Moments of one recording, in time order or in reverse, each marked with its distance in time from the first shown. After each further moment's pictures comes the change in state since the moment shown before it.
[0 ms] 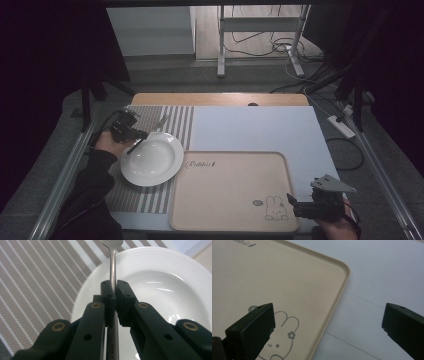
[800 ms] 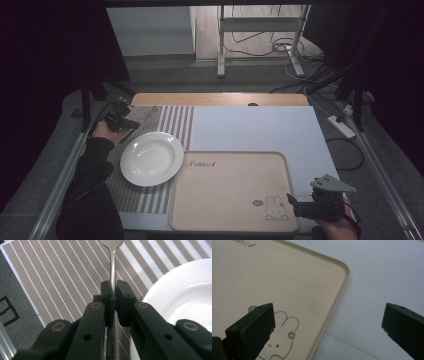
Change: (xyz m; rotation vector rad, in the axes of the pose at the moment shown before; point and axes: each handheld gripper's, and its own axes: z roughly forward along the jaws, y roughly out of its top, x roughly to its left) left arm 0.058 0.011 0.005 0.012 0.110 -0.059; right arm -0.001 0.000 0.000 0.000 0.001 0.002
